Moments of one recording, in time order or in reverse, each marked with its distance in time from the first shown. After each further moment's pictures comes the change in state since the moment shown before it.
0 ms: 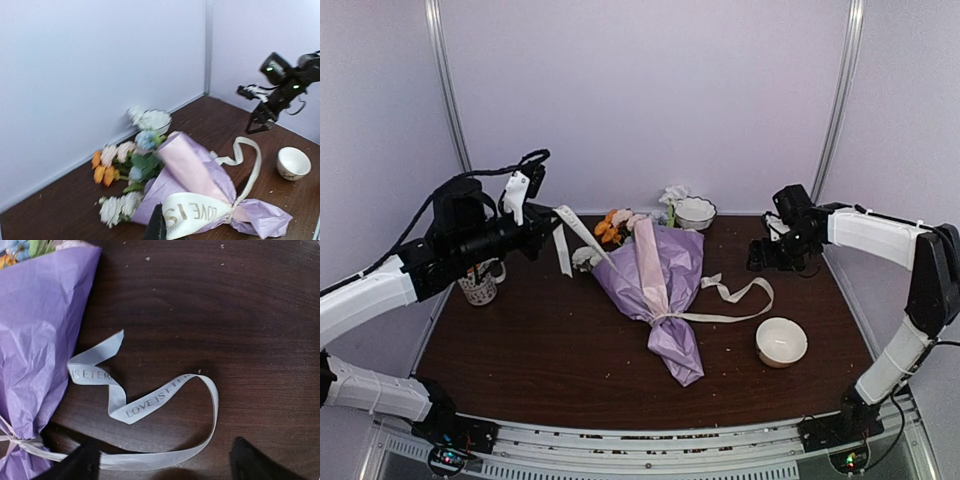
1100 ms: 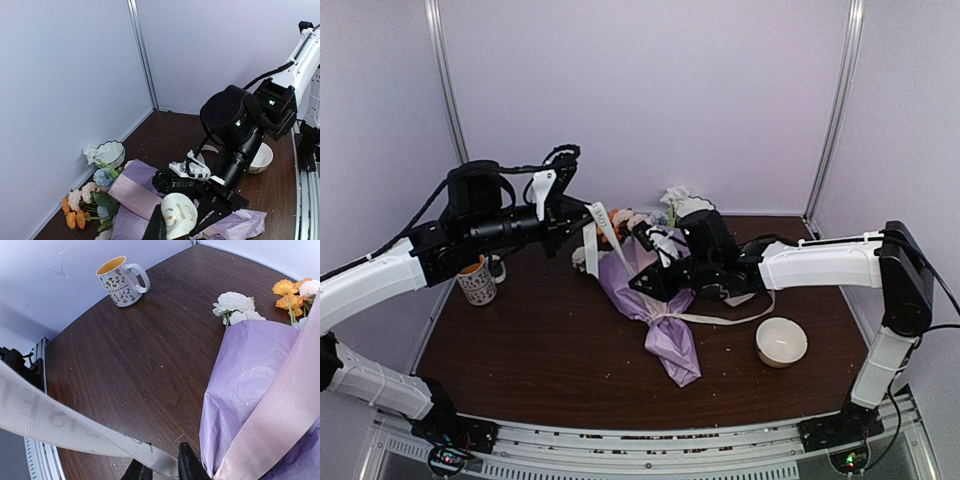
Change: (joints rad) left arm -0.110 0.110 0.175 -0.011 0.245 0.180; right arm 0.560 0.159 0.002 0.634 -0.273 -0.068
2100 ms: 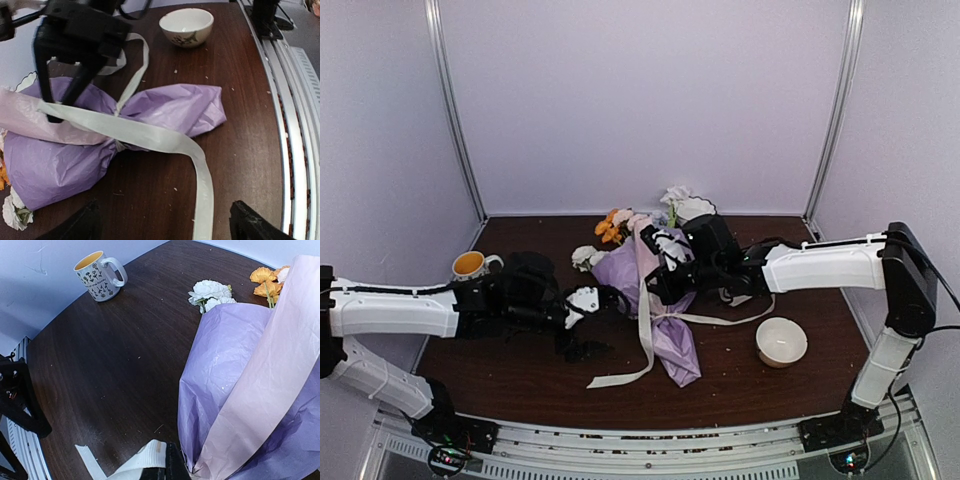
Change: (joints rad) left arm -0.206 0.052 -0.376 -0.069 -0.078 0.206; right arm -0.007 -0.017 -0.035 -0.019 0.090 -0.007
